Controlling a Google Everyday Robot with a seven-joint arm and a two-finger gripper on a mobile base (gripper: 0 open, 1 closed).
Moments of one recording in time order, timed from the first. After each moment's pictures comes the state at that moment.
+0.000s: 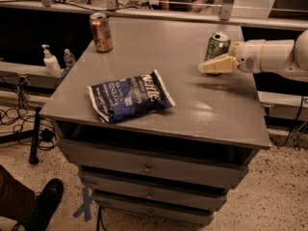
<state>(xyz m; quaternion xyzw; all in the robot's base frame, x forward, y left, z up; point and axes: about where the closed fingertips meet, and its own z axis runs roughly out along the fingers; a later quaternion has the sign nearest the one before) 0.699 -0.198 0.873 -0.37 0.73 0.25 0.52</state>
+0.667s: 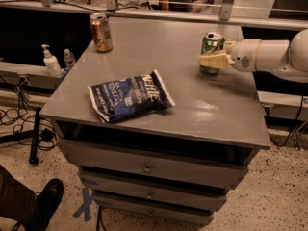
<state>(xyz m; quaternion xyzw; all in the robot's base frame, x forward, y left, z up) 0.705 -0.183 0.876 -0.37 0.71 0.27 0.53</state>
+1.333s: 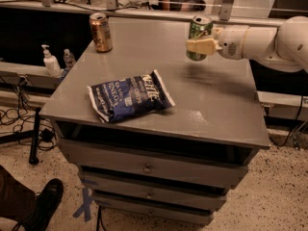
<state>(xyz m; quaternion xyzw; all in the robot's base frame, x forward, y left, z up) 0.719 -0.136 0.919 -0.36 0.68 0.29 0.56</state>
